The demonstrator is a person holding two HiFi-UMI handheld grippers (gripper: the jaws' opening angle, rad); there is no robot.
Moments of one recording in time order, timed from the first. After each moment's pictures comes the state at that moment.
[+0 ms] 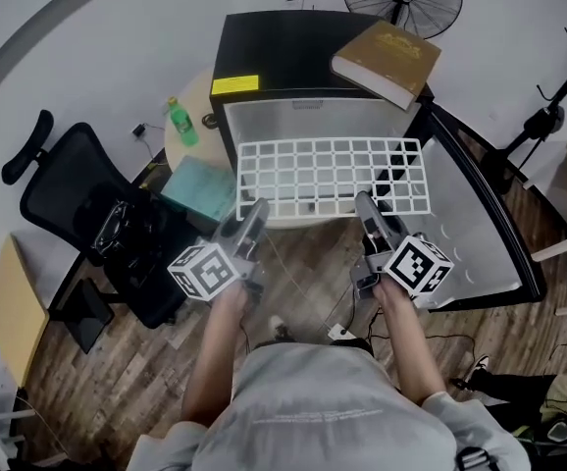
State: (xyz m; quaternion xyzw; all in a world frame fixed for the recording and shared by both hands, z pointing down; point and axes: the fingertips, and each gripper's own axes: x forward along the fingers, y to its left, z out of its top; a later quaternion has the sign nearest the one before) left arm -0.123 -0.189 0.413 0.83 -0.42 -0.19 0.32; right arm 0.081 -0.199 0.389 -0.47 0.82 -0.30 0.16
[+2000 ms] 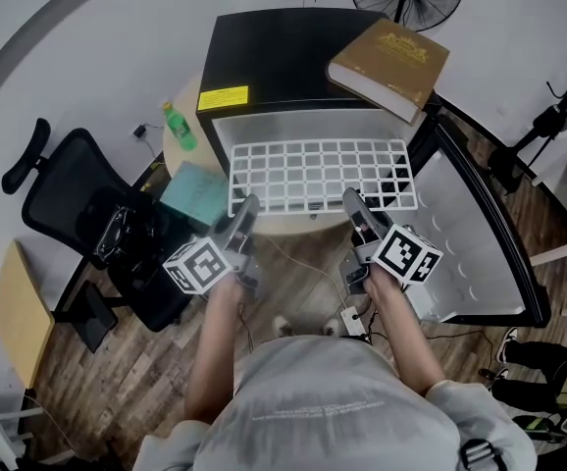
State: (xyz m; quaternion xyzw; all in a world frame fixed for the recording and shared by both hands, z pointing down) left arm -0.135 -0.237 0.434 0.80 -0.45 -0.18 0.34; right arm 0.070 -0.250 0.426 -0.46 0.80 -0.37 0.15
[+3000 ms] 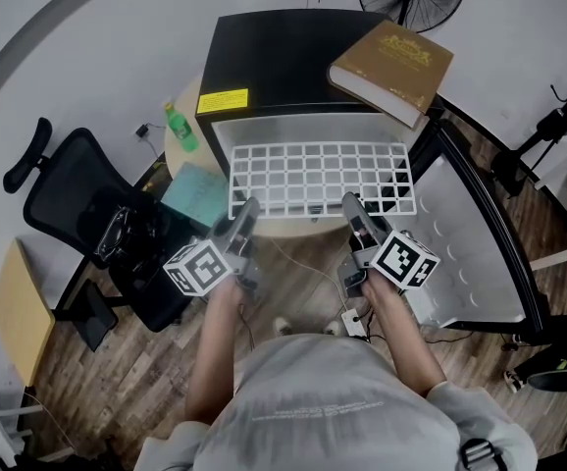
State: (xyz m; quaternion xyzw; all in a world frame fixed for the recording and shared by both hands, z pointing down) left arm -0.135 -0.241 0.440 0.81 -0.46 -0.17 0.33; right arm 0.071 -0.255 0.436 -0.45 0.80 -0.37 0.16
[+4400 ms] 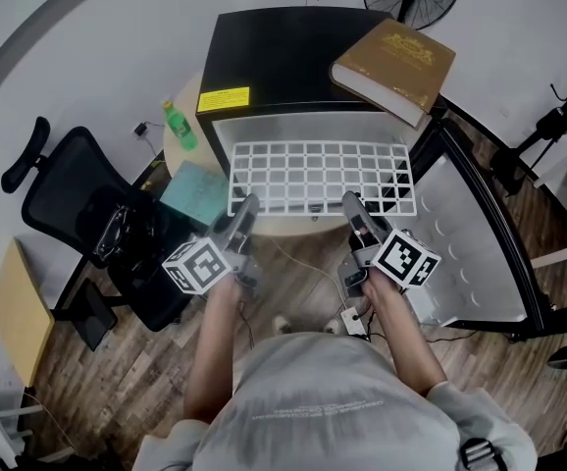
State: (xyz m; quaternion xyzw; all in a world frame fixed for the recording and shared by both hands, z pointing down) left arm -0.138 -0.245 0.437 0.81 -0.46 -0.17 0.33; right arm 0.066 -0.254 0.436 -0.45 0.79 -0.38 0.17
